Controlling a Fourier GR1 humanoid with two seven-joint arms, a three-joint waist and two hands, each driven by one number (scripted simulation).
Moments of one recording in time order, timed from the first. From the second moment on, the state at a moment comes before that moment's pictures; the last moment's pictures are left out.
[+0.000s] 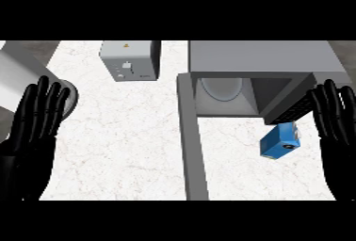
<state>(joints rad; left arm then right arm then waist) 0.00 0.11 -0.07 -2.10 -0.02 0.00 -0.01 0.02 -0.09 0.02 -2.10 -0.01 0.03 -0.02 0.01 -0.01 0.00</state>
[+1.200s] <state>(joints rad) 0.29 0.10 0.21 -2.30 0.26 -0.10 0.10 -0.05 -0.14 -0.01 -2.24 -0.05 0.04 0.37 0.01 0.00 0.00</state>
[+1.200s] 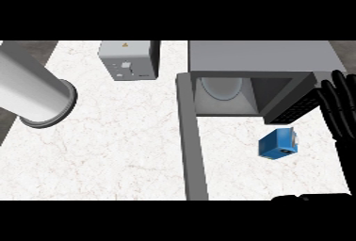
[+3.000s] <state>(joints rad) 0.43 0.05 0.50 -2.33 0.48 -0.37 0.13 0.04 -0.17 -0.25 -1.41 0.00 0.17 -0.30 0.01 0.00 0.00</state>
